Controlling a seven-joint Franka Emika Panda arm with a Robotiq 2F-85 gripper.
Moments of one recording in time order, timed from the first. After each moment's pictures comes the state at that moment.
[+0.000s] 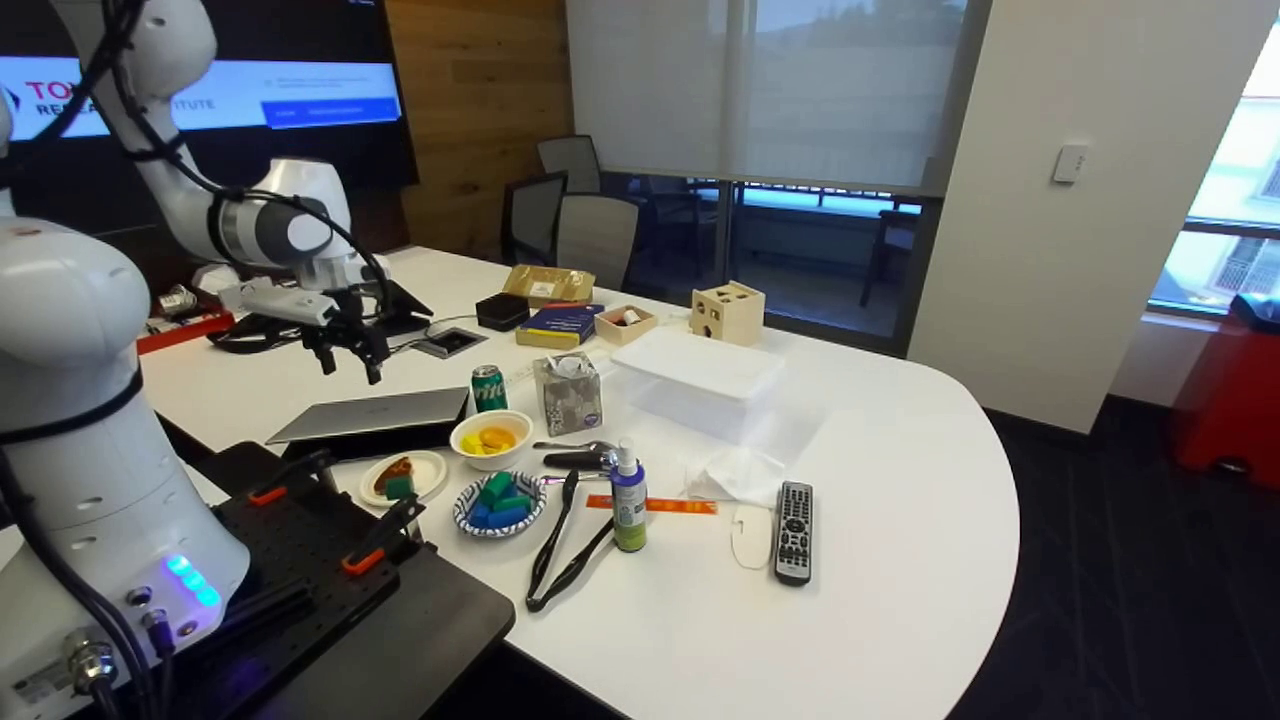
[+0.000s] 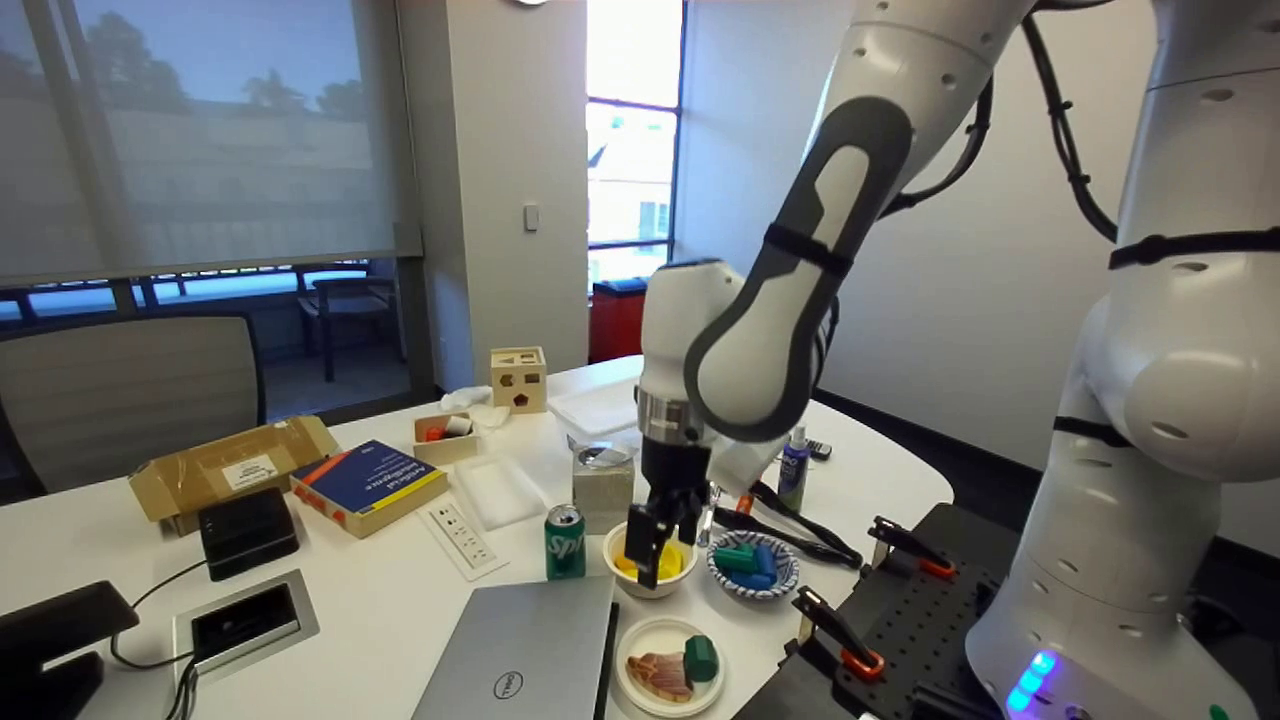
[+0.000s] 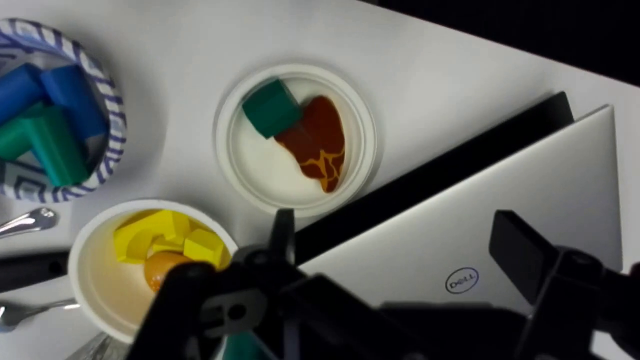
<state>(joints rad) 0.24 0.10 0.25 -2.75 0.13 2.85 0.11</state>
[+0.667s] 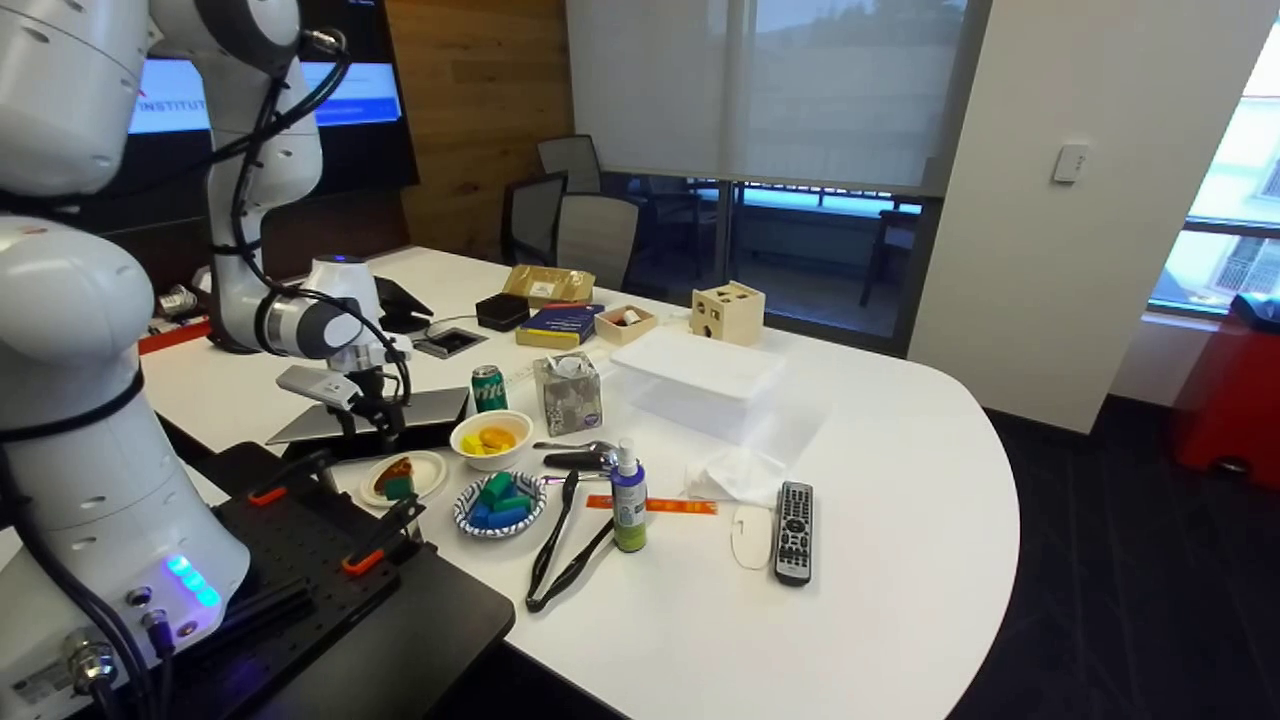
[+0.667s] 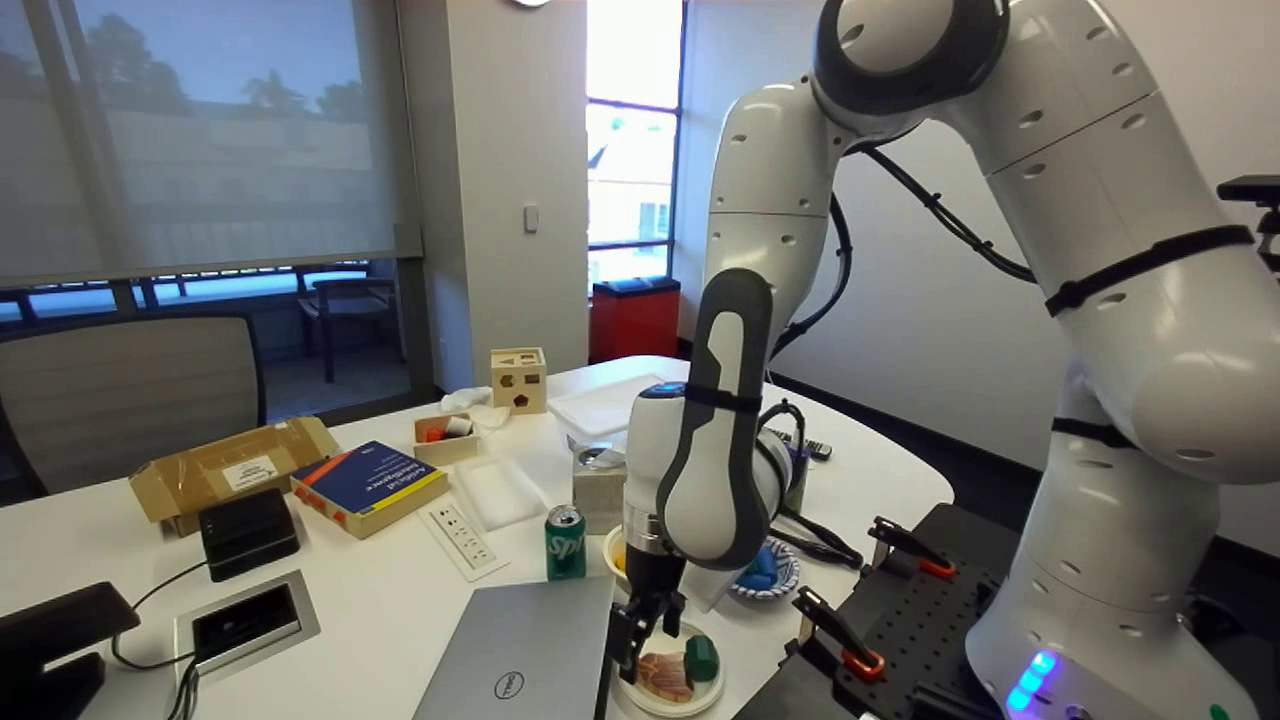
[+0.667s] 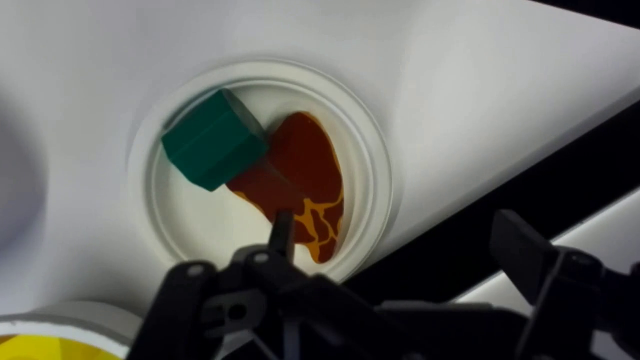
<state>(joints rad) 0.27 0.61 0.20 -2.57 0.11 3.17 0.13</state>
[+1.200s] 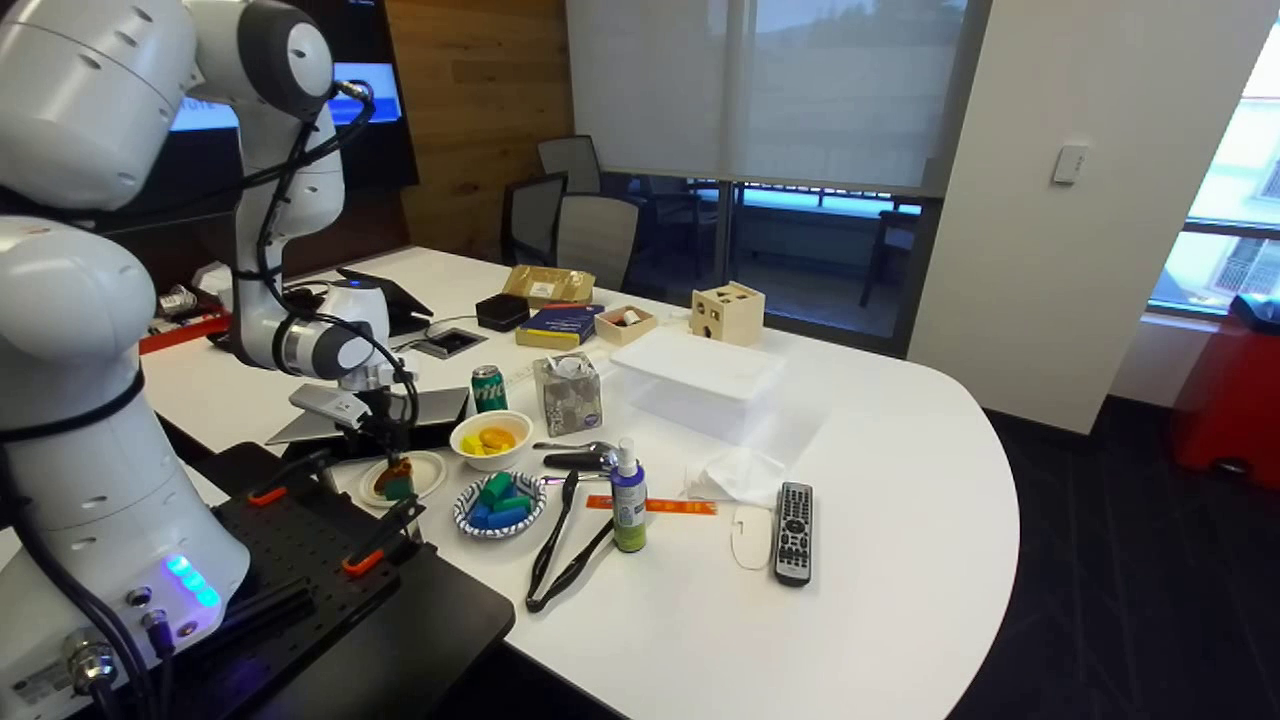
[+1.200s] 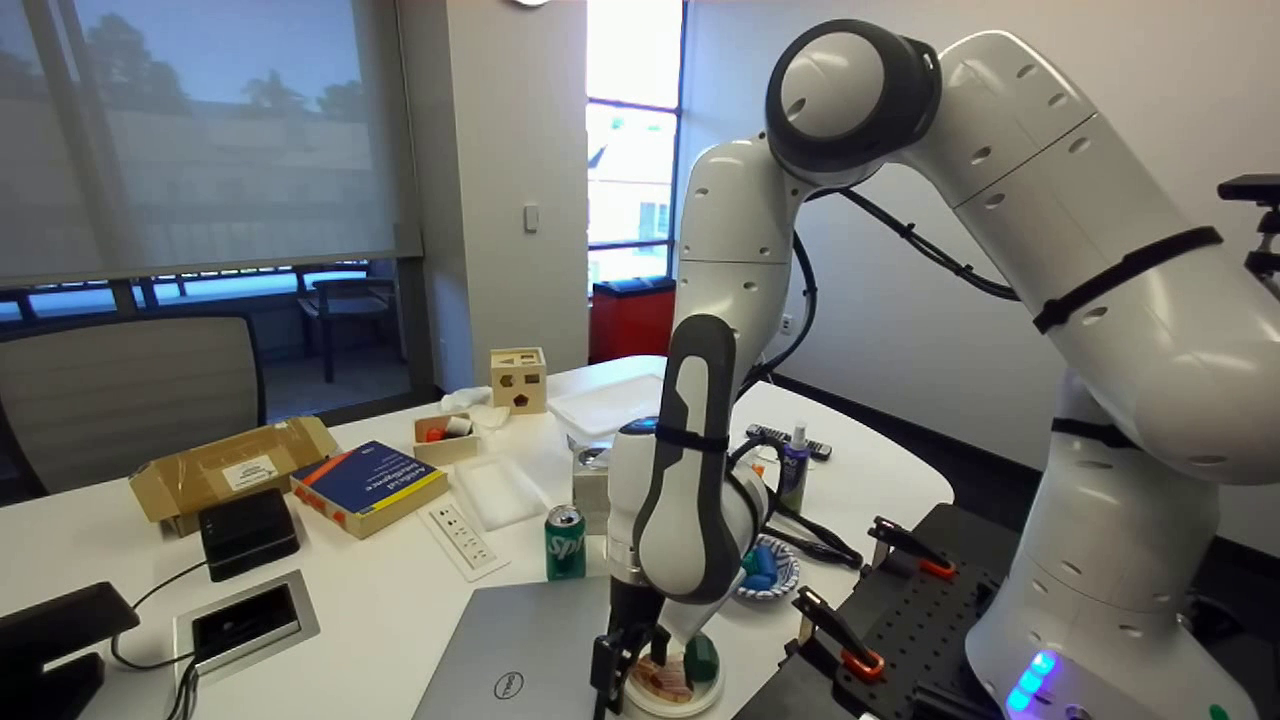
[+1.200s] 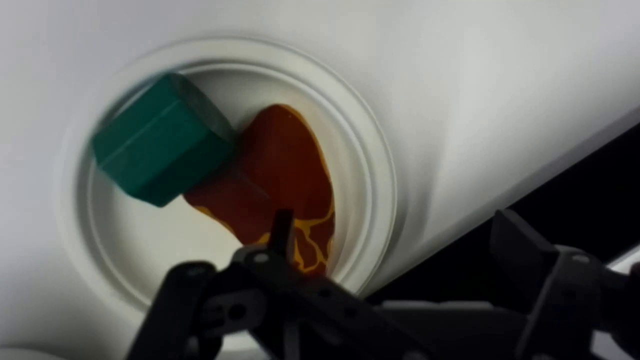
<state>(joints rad) 0.29 0.77 0.19 -2.44 0.11 3.17 0.13</state>
